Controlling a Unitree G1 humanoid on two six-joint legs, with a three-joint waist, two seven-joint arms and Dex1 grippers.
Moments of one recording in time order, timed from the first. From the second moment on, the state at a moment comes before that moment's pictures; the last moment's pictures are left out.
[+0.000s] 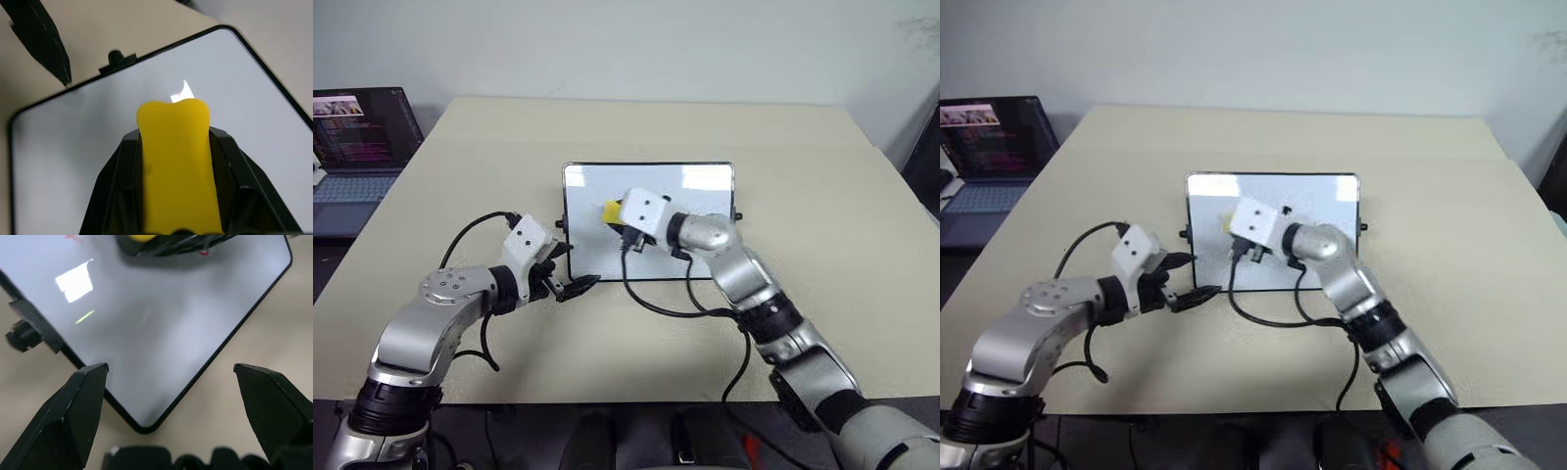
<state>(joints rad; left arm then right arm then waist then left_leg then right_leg) -0.26 0.76 0.03 -0.33 -0.41 0.71 -0.77 -0.74 -0.17 0.33 0.02 -0.22 0.37 0.72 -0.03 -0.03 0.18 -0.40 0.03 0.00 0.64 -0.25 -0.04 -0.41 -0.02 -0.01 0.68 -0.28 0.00</state>
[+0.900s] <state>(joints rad) -0.40 0.71 -0.07 -0.19 -0.33 0.61 -0.82 -0.37 -0.31 0.33 -0.42 -0.13 0.65 0.56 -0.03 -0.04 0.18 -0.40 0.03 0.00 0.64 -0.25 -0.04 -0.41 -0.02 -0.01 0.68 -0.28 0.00</state>
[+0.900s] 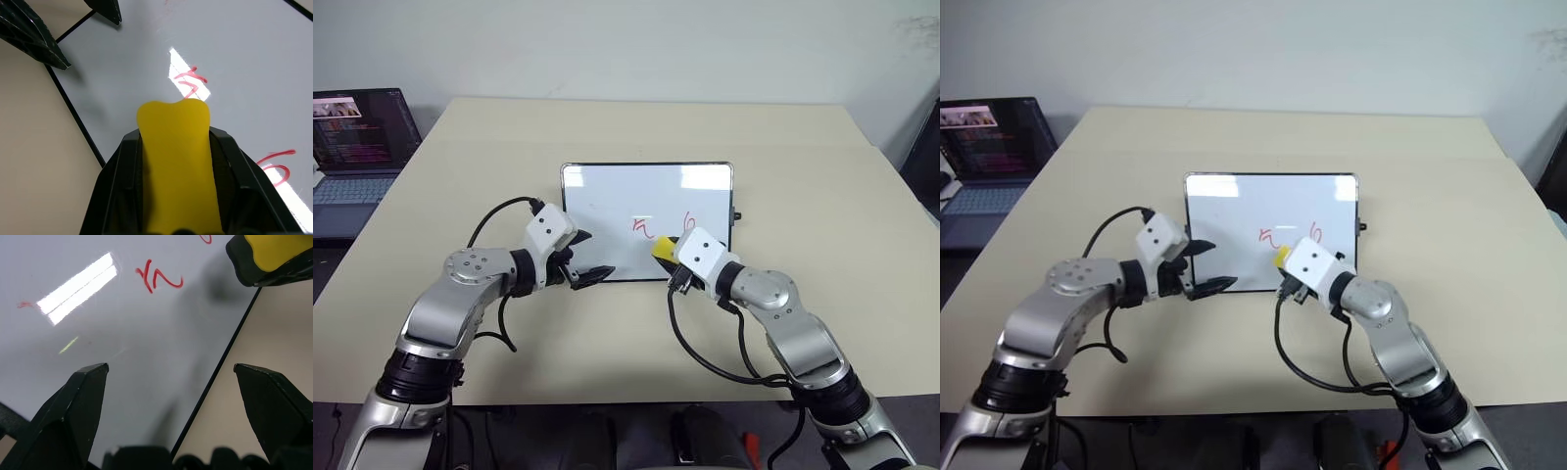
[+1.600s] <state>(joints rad) -0.39 0.69 -0.08 -0.16 -0.33 0.61 -0.84 -0.77 -0.19 0.46 0.15 -0.29 0.33 0.42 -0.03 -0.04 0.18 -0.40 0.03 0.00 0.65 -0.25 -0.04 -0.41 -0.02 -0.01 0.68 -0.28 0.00</state>
